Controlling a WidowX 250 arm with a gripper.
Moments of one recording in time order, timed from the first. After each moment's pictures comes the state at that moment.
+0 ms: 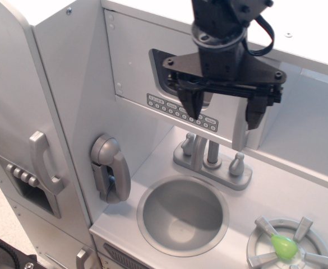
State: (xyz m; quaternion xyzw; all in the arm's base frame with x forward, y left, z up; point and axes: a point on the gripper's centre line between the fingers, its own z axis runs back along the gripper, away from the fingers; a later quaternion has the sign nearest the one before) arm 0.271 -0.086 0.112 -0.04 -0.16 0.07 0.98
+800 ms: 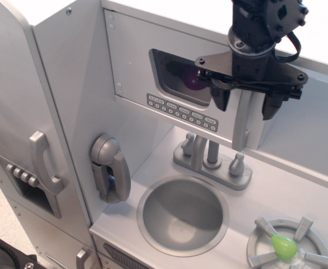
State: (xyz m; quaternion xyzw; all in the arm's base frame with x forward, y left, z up) arm 0.309 -0.096 0.093 -0.01 -0.19 0.08 0.98
